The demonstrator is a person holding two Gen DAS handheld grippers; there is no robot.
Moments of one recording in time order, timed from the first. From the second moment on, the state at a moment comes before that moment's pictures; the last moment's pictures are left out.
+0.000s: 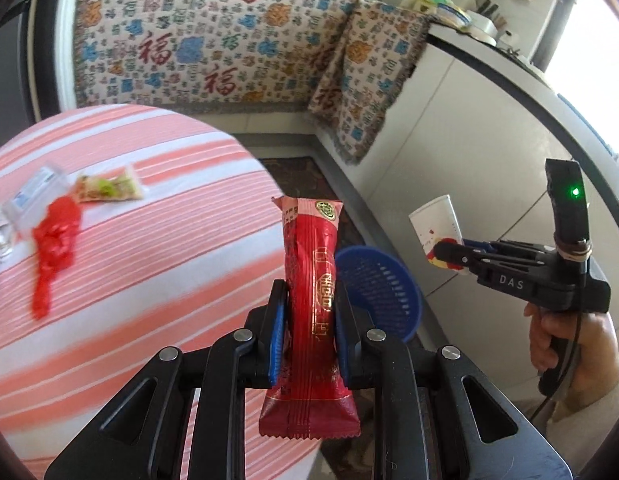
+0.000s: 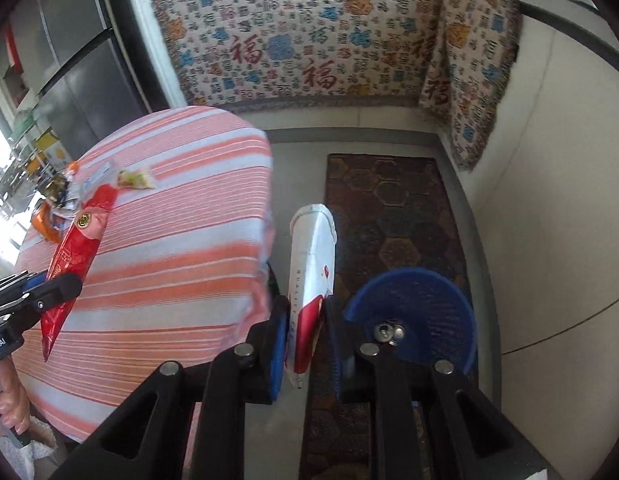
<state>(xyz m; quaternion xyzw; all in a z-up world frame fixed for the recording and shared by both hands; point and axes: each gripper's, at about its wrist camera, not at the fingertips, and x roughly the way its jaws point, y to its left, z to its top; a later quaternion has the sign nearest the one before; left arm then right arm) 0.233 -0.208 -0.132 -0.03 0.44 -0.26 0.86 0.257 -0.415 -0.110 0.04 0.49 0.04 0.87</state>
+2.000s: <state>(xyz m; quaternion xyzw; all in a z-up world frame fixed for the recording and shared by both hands) 0.227 -0.309 -0.149 -0.02 0.41 -0.26 0.87 0.266 -0.555 -0.141 0.07 0.37 -0.07 0.92</state>
